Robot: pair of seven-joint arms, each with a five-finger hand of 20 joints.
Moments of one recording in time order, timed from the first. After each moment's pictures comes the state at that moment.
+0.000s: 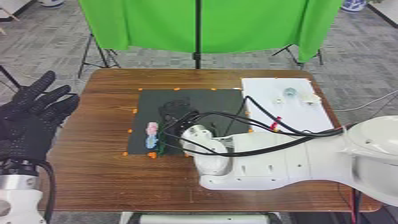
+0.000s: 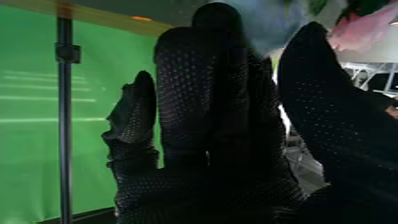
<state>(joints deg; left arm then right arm) 138.1 -49.2 -108.8 -136.8 27.8 21.3 21.4 -21.0 -71.3 -20.8 -90.5 -114.9 16.3 50.3</state>
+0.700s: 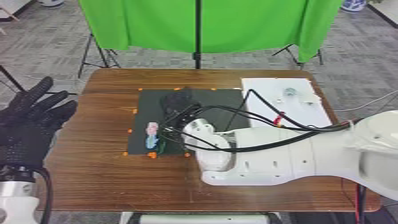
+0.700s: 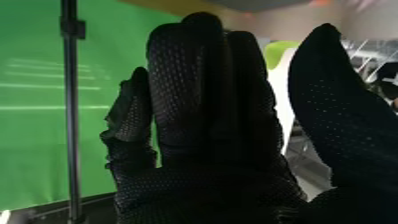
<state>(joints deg) 141.8 -50.5 -110.4 -138.2 27.7 21.4 21.7 -18.7 -69.7 -19.8 -92.6 -115.4 17.5 51.7</state>
